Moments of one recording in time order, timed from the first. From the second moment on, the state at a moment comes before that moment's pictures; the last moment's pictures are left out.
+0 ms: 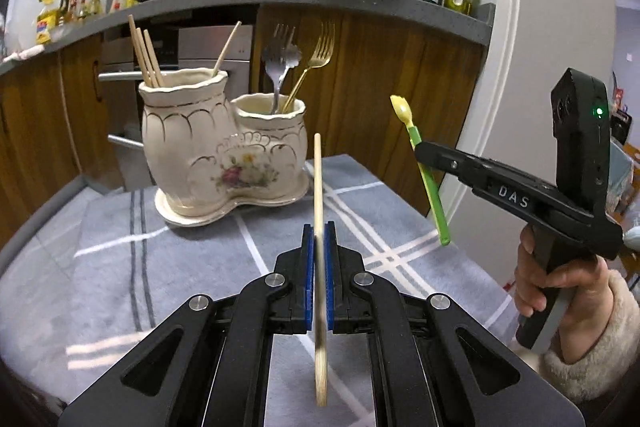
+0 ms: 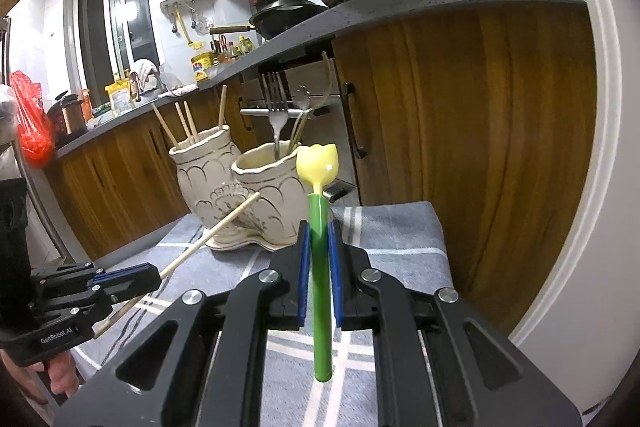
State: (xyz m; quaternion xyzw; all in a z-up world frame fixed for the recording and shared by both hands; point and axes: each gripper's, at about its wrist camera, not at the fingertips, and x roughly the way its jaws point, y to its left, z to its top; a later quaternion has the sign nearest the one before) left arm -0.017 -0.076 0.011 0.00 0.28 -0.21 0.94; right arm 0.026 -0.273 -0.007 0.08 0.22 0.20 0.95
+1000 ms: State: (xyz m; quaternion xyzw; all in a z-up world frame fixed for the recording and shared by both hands) left arm 0.036 -0.091 -0.047 0.15 0.48 -0.21 0.84; right arm 0.040 -0.267 -0.007 0.10 0.23 0.23 0.94
